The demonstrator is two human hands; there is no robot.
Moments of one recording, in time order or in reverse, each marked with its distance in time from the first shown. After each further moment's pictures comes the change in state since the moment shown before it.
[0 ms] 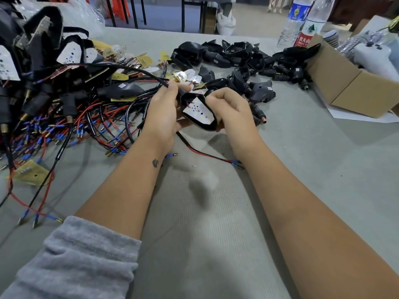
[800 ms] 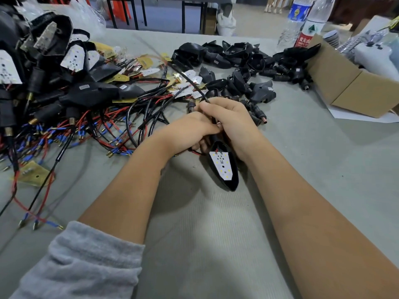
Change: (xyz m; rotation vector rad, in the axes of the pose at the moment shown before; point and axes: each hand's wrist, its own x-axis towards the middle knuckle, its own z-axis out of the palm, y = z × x) left_hand -0.021 0.005 0.014 0.702 -0.494 -0.089; right_hand -0.003 -0.007 -0.001 0.236 -0.190 0.190
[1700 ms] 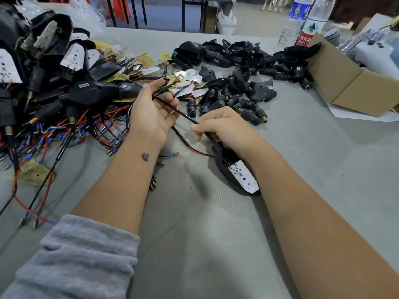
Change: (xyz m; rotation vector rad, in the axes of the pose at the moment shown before) left_hand 0.016 -0.020 -0.033 -1.168 0.597 0.061; right_hand -0.007 -0.005 -0.004 -0.508 -0.176 0.053
